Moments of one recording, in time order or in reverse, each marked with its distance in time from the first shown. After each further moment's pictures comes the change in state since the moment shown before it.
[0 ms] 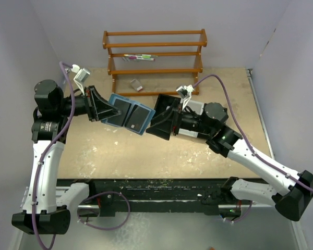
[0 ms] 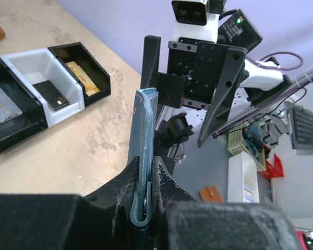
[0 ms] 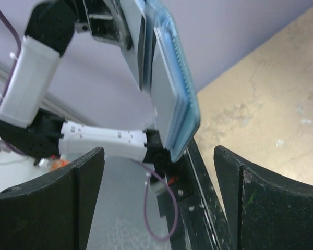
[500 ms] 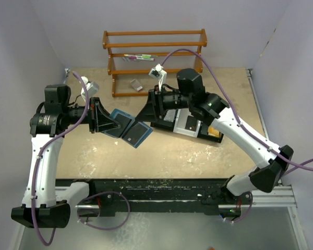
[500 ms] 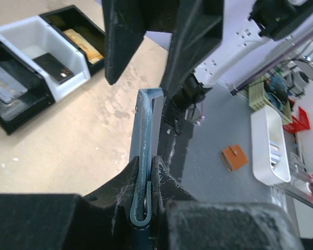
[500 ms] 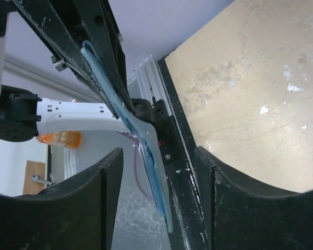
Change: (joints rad) left arm 0.000 0.073 0.098 -0.653 0.080 0.737; right arm 0.006 0.385 0.599 -0.581 -0.100 -0.217
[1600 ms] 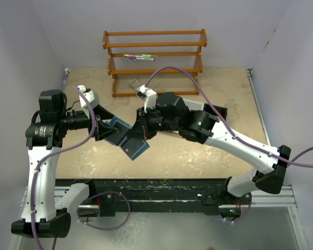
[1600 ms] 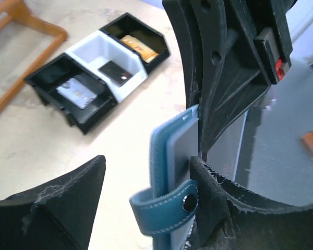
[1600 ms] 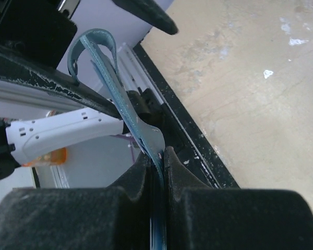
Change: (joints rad) left arm 0.006 -0.126 -0.060 0.114 -0.221 0.190; right arm 0.278 -0.033 -0.051 -0.073 0.465 0.138
